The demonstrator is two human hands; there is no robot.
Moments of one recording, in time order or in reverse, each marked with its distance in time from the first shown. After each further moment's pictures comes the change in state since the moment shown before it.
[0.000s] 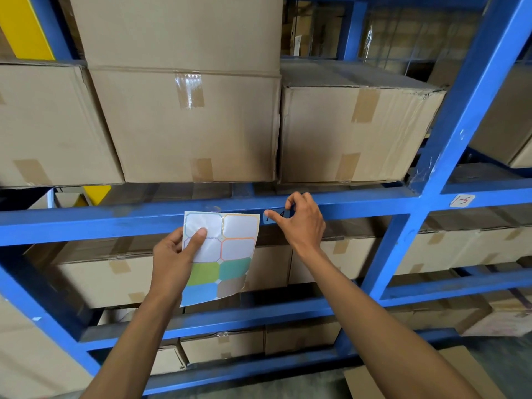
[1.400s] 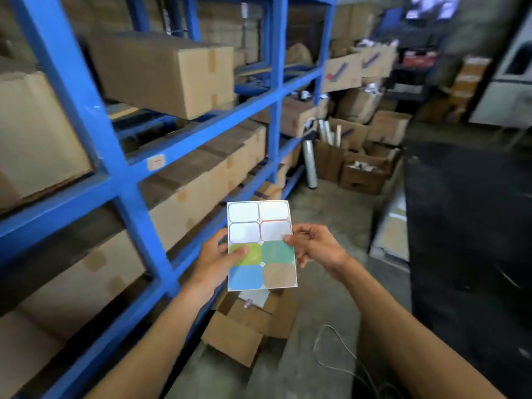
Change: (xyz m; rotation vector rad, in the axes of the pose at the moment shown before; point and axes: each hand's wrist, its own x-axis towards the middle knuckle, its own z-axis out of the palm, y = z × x) left_hand -0.273 -0.044 0.366 0.151 -1.262 -0.121; right_hand -0.260 0.236 -0.427 0.529 0.177 0.823
